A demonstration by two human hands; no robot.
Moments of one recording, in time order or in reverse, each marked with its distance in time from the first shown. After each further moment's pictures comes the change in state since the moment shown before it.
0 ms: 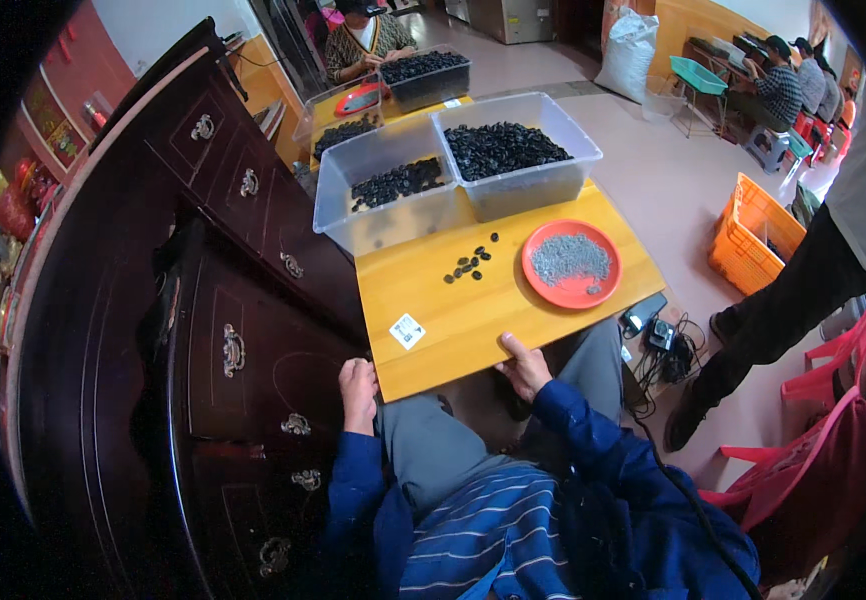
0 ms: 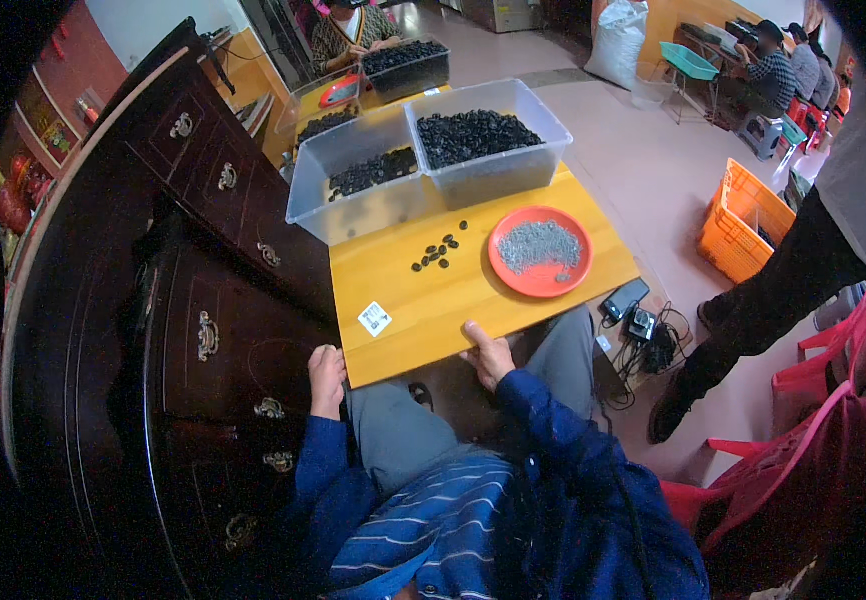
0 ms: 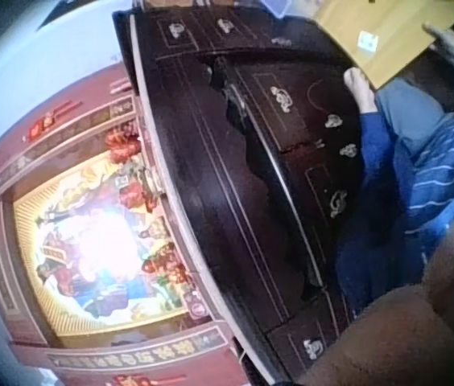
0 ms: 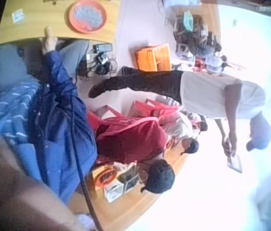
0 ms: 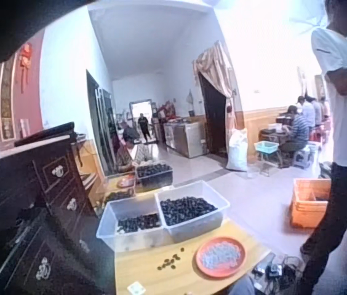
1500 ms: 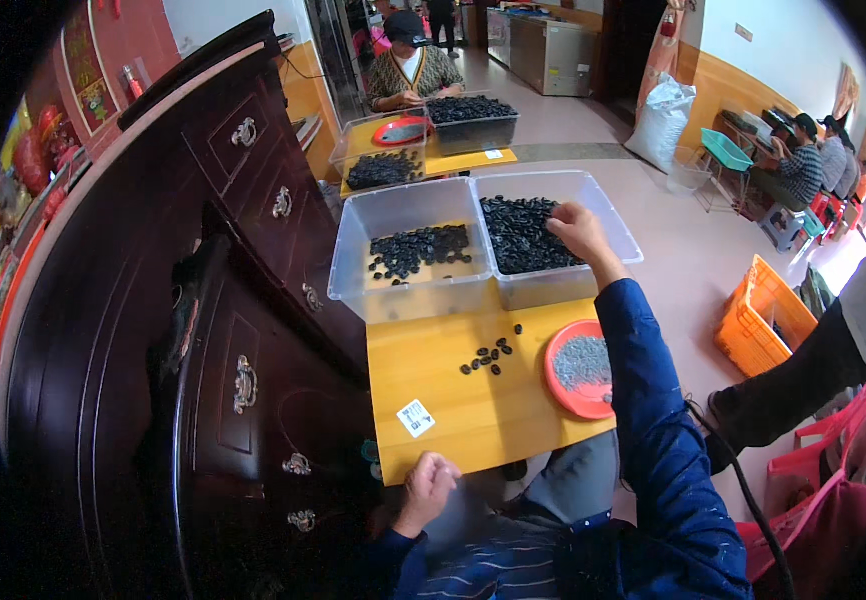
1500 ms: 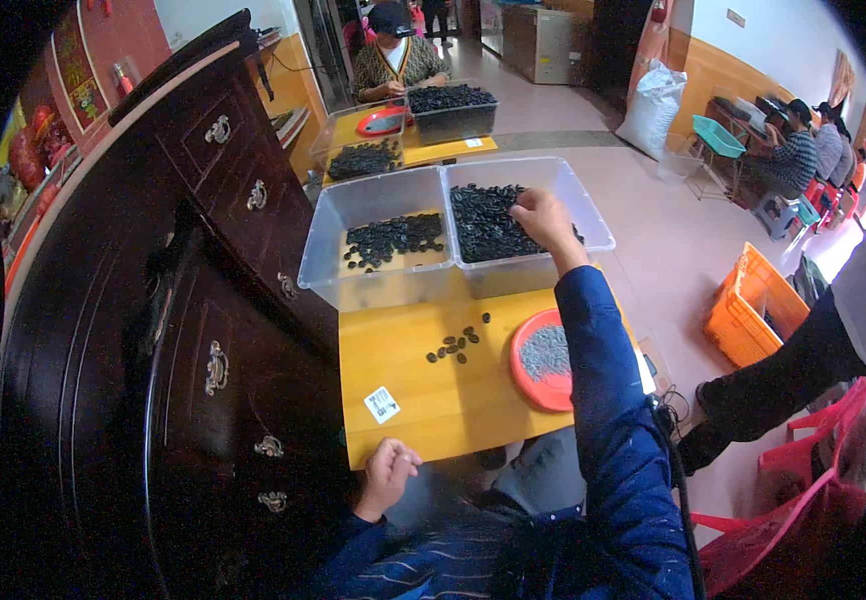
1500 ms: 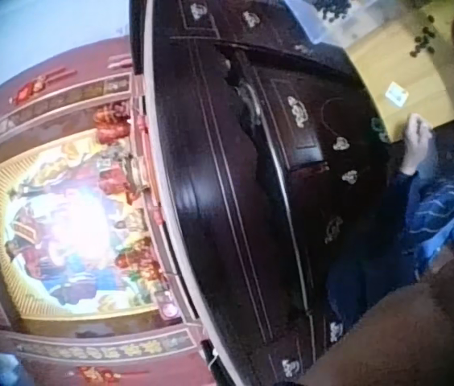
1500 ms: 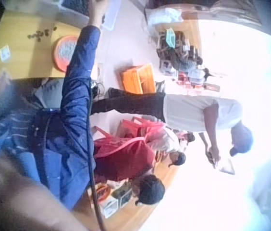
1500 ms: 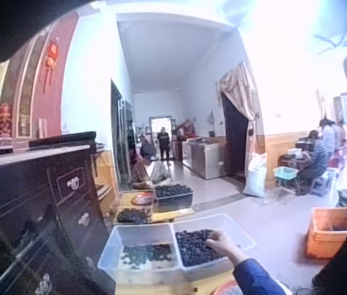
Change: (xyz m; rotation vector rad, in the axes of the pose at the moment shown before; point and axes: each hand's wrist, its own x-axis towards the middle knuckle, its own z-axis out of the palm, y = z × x) left_hand -0.128 -0.007 0.057 0.359 -0.354 0.329; right_hand 0.177 -0.295 0.145 -1.445 0.064 -0.797
